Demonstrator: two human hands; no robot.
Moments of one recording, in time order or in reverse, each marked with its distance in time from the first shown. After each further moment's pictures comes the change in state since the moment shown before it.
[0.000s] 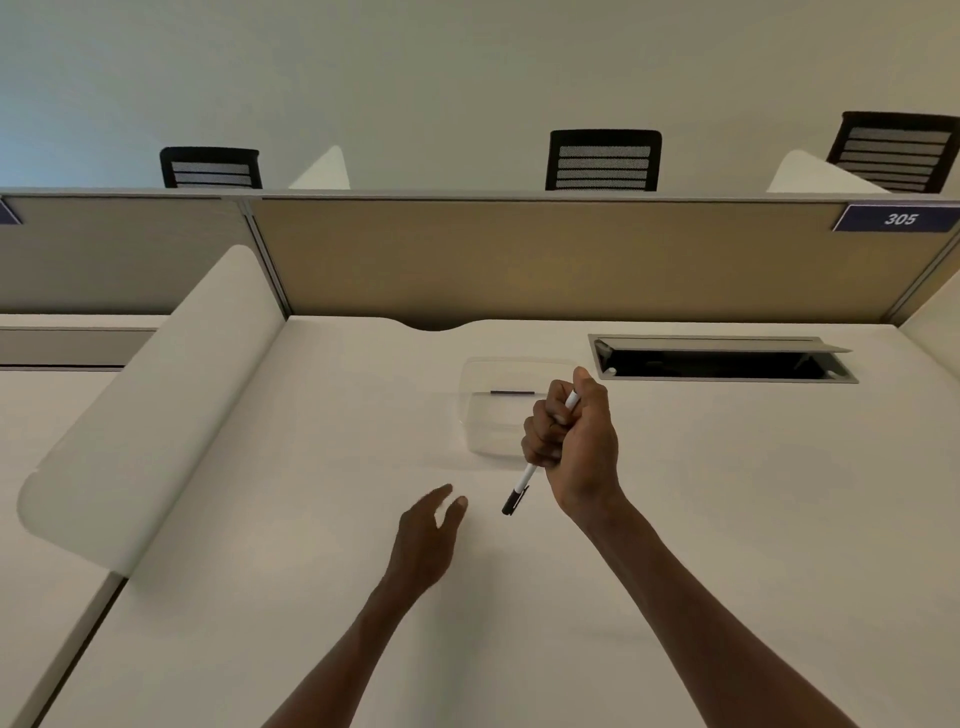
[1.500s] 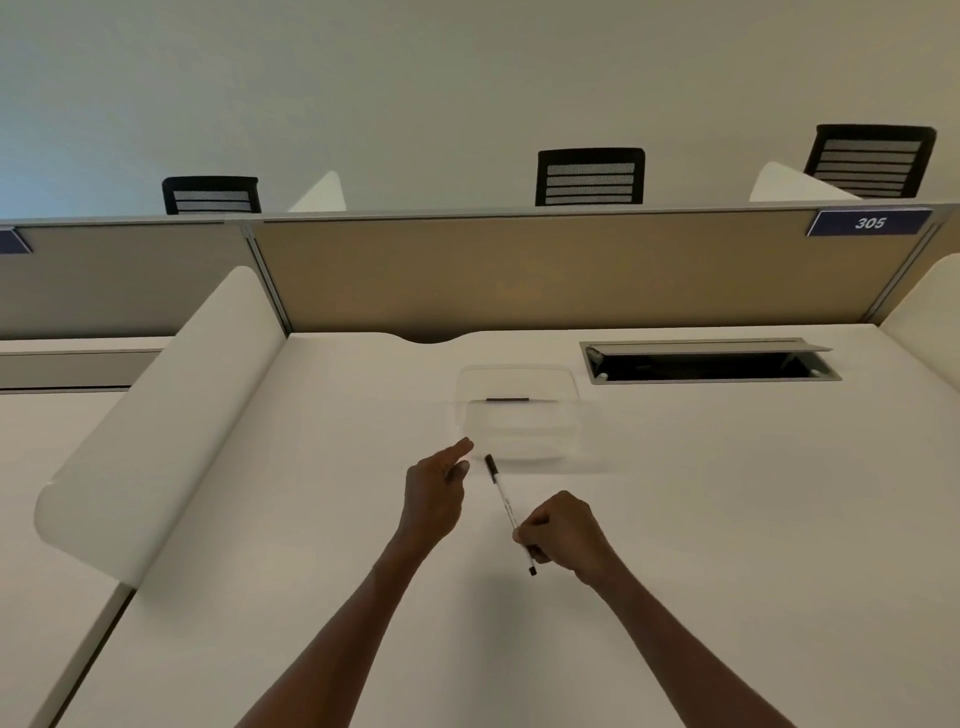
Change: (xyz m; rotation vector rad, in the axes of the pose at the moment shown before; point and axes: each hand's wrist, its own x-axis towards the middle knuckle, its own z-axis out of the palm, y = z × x) left_hand 0.023 0.051 -0.010 -0.053 0.120 0.208; right_hand -0.026 0.071 -0.084 -1.271 -0.012 0.297
